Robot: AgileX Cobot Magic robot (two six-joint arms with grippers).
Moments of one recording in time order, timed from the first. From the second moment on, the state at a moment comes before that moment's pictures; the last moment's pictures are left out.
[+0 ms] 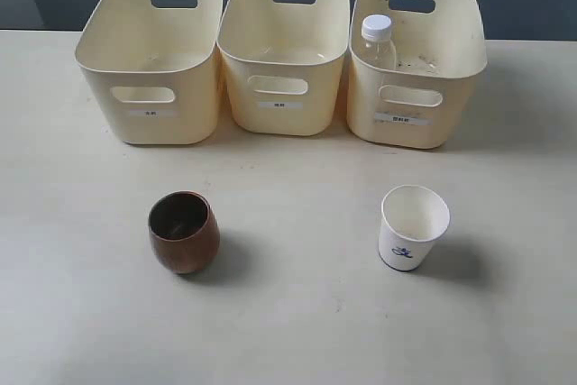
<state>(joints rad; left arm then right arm) -0.07 0.00 0.00 -0.02 0.24 0.12 0.22 2.09 -2.13 0.19 1.22 -0.47</state>
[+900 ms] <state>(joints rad) -0.07 0.00 0.00 -0.02 0.24 0.12 0.52 1.44 -1.43 0.07 1.22 -0.38</state>
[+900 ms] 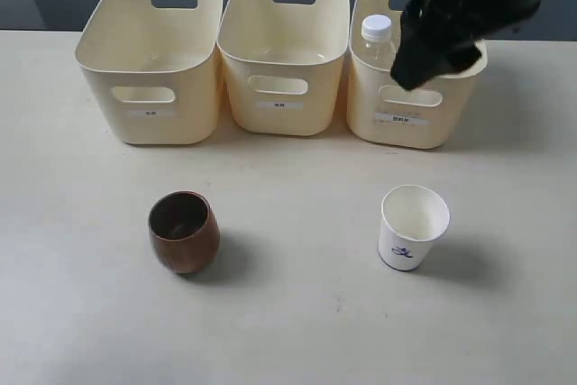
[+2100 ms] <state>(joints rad) -0.07 0.00 0.00 -0.02 0.24 0.12 0.66 1.66 -1.10 0.04 1.15 -0.36</state>
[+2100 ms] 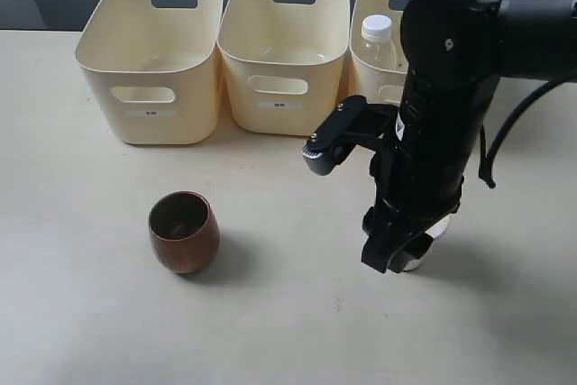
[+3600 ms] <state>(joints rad) -0.07 0.00 0.00 -0.02 0.24 0.12 0.66 1.58 -1.59 -0.15 1.03 -0.34</state>
